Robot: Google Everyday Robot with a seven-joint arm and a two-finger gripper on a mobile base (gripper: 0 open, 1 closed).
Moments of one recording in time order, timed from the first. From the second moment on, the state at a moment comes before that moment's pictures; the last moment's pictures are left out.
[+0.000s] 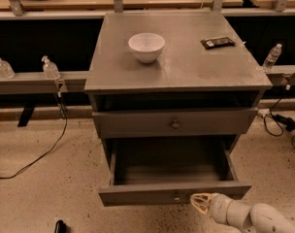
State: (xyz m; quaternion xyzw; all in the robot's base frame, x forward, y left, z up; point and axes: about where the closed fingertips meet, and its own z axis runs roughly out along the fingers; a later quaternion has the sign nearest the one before) arm 0.463 -0.204 0.396 -0.60 0.65 0.06 0.47
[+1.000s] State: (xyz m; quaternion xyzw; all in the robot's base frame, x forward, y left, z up) arm 0.489 -0.235 0.366 -0.57 0.67 -0.01 0.48
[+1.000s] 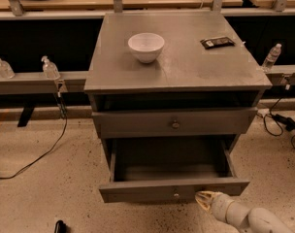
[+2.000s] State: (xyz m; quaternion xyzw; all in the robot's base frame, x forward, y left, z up) arm 0.525 -0.215 0.351 -0.61 0.65 0.01 0.45
